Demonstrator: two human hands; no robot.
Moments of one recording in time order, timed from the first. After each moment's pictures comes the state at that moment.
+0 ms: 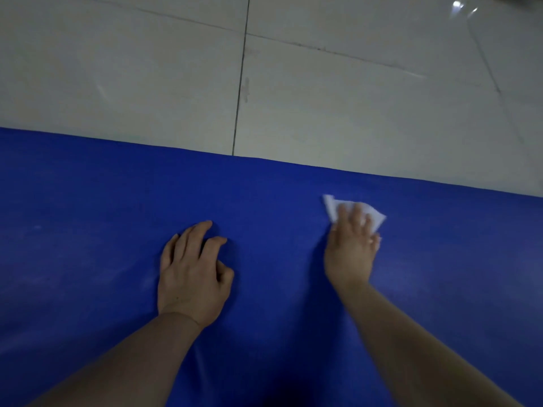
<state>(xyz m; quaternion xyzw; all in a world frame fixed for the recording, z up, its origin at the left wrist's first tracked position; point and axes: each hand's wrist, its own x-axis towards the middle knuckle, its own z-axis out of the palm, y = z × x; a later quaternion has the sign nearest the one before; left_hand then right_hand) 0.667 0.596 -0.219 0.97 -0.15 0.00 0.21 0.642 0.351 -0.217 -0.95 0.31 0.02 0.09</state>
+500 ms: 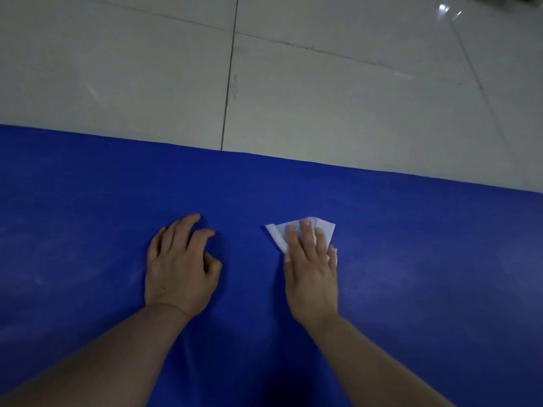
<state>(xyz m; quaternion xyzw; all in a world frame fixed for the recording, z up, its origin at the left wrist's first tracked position) 0.667 0.594 -0.218 0.96 -0.14 0.01 0.22 0.592 0.403 -0.213 -0.97 0.17 0.05 0.14</state>
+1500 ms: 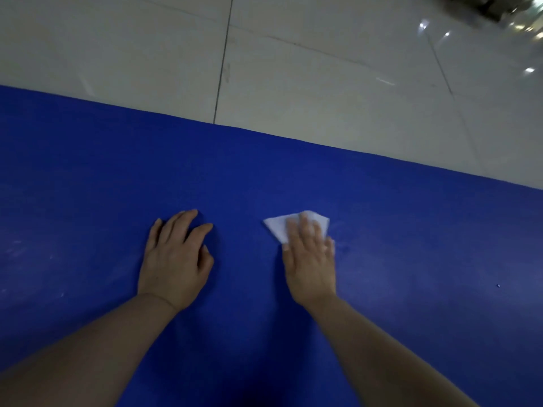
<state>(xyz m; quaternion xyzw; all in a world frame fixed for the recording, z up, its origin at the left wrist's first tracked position) 0.601 0.610 -0.223 0.96 -0.20 0.01 0.20 0.535 0.386 -0.205 -0.98 0.17 0.10 0.08</state>
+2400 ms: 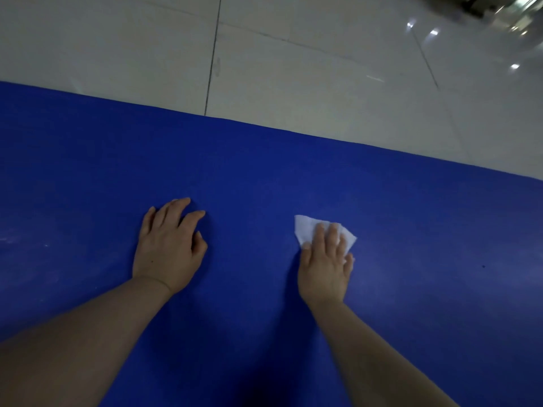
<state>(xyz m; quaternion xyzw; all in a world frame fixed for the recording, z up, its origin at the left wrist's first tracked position) 0.601 0.607 -0.221 0.96 -0.19 0.02 0.19 0.497 0.381 -0.211 -0.93 0.33 0.09 0.08</state>
